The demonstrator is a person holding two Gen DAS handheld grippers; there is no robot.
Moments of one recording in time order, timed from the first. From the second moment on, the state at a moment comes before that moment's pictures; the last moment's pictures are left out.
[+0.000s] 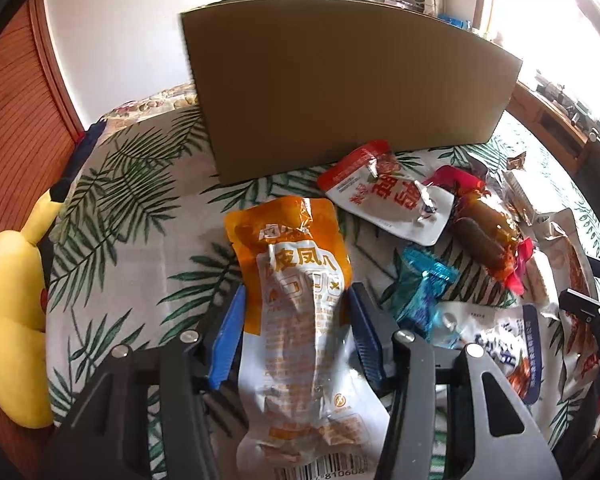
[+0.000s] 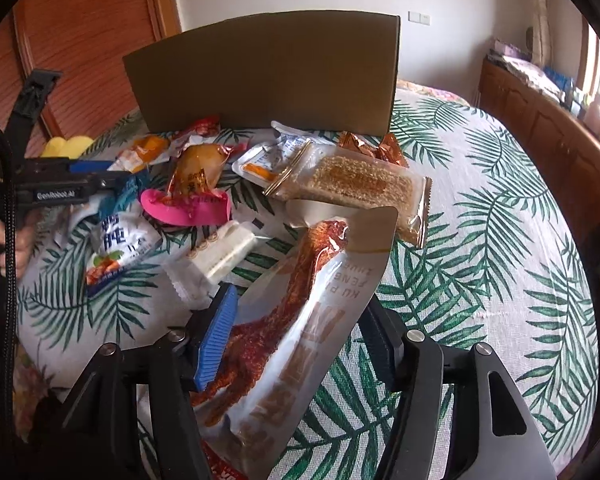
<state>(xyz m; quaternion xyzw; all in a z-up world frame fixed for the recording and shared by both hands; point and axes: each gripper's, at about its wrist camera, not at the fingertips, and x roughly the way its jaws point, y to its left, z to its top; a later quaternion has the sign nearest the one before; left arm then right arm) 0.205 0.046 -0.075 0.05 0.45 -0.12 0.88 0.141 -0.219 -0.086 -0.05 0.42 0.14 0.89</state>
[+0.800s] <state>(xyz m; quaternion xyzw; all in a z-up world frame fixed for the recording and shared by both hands) 0.169 0.056 -0.030 0.03 0.37 -0.10 0.92 0.126 -0.232 -0.043 -0.06 0.38 0.16 0.91</state>
